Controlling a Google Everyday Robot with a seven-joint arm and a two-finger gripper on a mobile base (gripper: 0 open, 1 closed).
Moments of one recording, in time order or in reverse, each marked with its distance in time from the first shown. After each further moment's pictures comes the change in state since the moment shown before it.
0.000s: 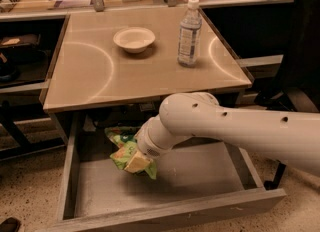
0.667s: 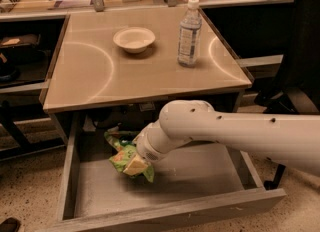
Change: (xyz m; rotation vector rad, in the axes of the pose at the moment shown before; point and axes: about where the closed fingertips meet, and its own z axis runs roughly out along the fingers) arm 0.010 -0.001 0.026 -0.029 -0.030 0.021
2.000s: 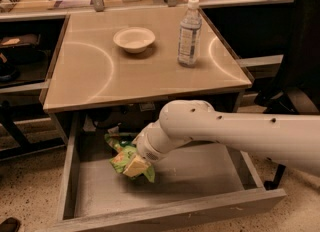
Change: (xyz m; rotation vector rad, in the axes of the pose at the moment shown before) arm 0.000 0.000 0.000 -0.001 0.000 0.000
